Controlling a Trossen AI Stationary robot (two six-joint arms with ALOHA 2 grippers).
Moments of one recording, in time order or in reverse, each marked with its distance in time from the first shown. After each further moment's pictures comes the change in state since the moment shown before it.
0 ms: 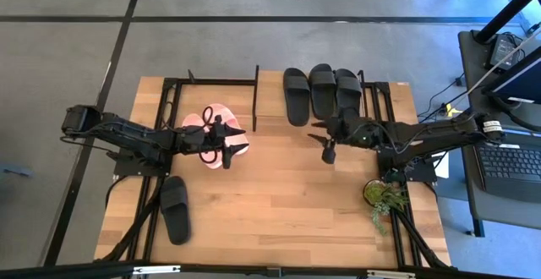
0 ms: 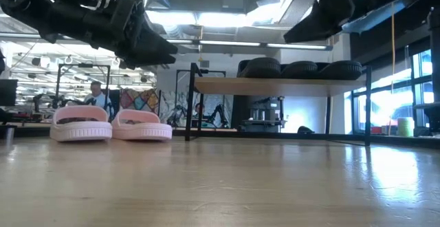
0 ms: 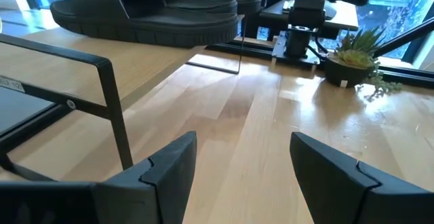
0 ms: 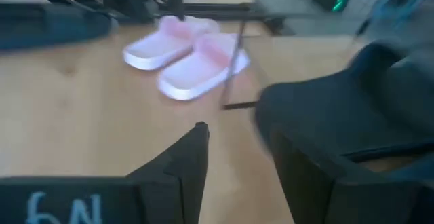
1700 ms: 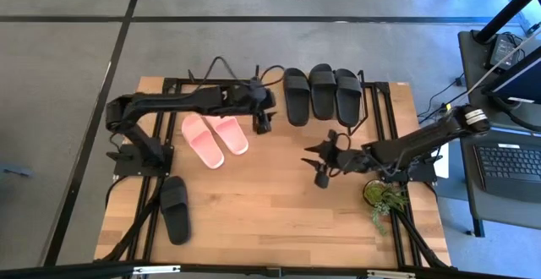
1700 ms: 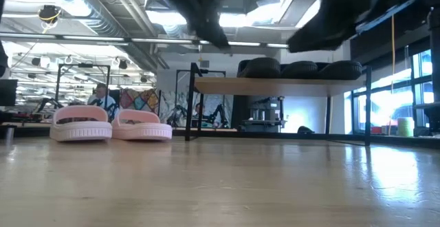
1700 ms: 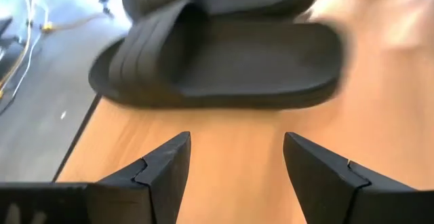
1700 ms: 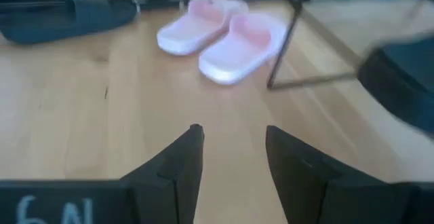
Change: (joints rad) left arm 0.237 0.462 1.031 -1.037 0.042 0.344; right arm 0.297 0.194 0.000 0.065 0.214 0.292
